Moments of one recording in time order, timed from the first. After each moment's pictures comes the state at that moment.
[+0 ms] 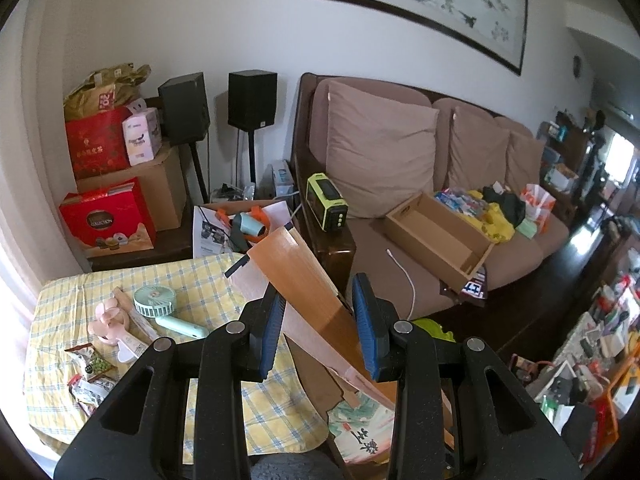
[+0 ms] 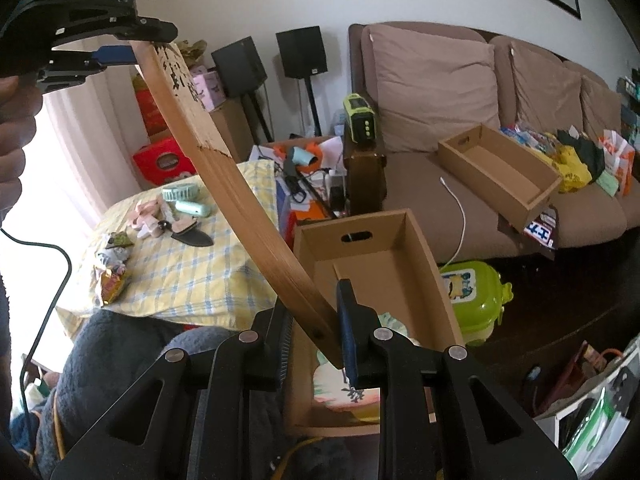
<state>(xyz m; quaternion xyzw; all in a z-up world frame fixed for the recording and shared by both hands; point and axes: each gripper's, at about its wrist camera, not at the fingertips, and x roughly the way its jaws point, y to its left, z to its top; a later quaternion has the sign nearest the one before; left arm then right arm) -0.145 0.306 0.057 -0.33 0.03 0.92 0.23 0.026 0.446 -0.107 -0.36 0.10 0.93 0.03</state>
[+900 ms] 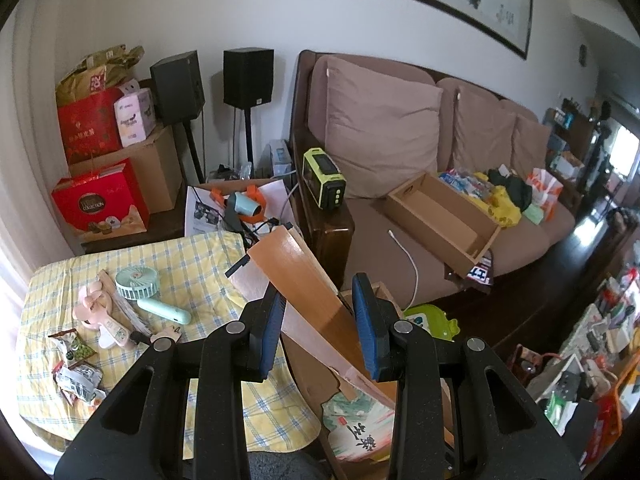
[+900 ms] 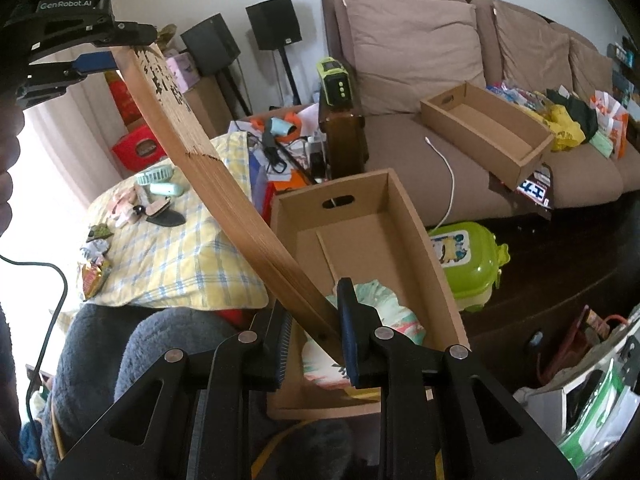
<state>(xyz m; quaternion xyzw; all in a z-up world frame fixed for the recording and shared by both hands) -0.155 0.334 0.014 -0.35 0.03 0.91 0.22 0.019 0.468 -0.138 -0.40 0.14 0.90 0.05</state>
